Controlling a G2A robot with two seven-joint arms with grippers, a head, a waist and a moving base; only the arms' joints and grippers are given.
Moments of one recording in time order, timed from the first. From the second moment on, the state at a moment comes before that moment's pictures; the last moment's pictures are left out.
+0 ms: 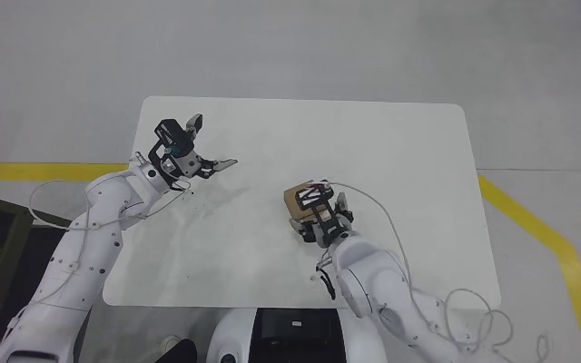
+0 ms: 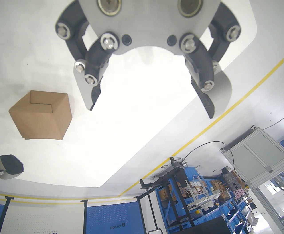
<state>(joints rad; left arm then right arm) 0.96 -0.91 -1.19 -1.38 1.32 -0.61 0.27 -1.10 -1.18 0.77 -1.98 -1.29 0.40 0.92</state>
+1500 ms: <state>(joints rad) 0.96 -0.91 -1.19 -1.38 1.32 -0.61 0.27 -1.14 -1.26 0.83 -1.83 -1.22 0.32 0.79</state>
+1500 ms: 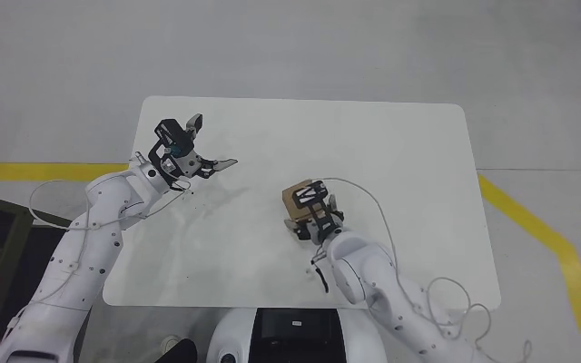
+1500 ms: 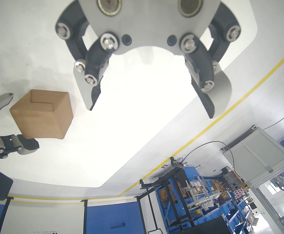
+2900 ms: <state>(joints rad) 0.96 -0.91 -1.19 -1.38 1.32 -0.61 0.27 -1.27 -1.29 1.06 -1.98 -0.98 0.31 0.67</state>
